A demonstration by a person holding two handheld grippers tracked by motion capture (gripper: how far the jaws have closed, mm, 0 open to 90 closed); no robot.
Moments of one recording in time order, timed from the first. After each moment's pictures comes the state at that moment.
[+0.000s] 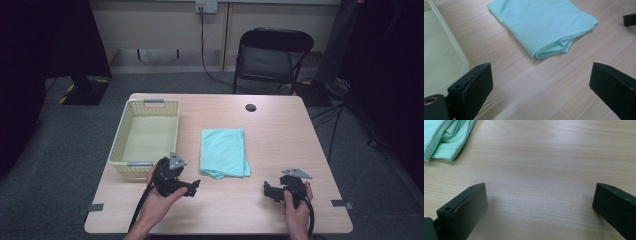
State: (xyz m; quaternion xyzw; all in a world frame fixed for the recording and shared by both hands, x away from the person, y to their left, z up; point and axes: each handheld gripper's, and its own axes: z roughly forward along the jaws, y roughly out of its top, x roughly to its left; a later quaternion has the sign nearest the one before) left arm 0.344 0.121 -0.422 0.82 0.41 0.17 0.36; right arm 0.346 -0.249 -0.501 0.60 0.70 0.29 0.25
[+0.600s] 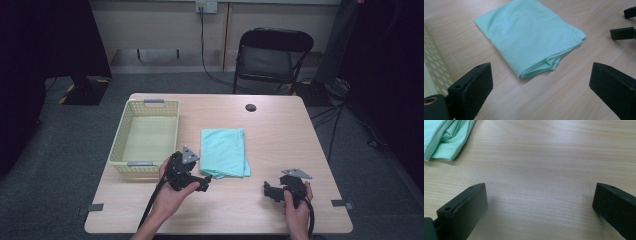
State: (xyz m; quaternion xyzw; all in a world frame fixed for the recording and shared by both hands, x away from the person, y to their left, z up) left arm 0.355 0.091 -0.413 0.82 0.39 0.16 0.37; right arm 0.346 -0.249 -0.501 0.60 0.70 0.29 0.25
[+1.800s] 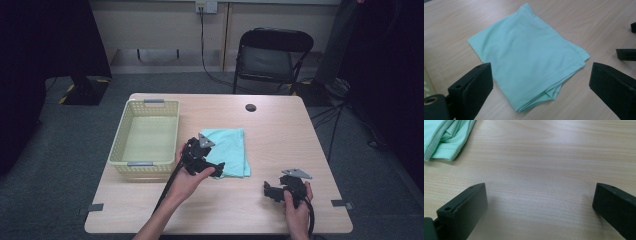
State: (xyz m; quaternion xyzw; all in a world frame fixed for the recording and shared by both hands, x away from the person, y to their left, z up) left arm 0.395 0.052 -0.404 0.83 0.39 0.17 0.36; right arm 0.346 -0.249 -0.501 0.60 0.70 0.29 0.25
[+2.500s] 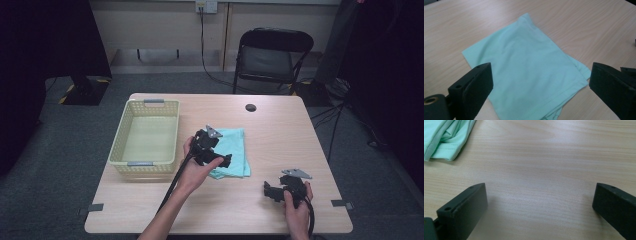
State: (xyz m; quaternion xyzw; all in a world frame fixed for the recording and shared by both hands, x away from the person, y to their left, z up) left arm 0.422 0.031 -0.404 0.83 0.40 0.16 0.37; right arm 0.346 -0.249 -0.501 0.60 0.70 0.29 0.25
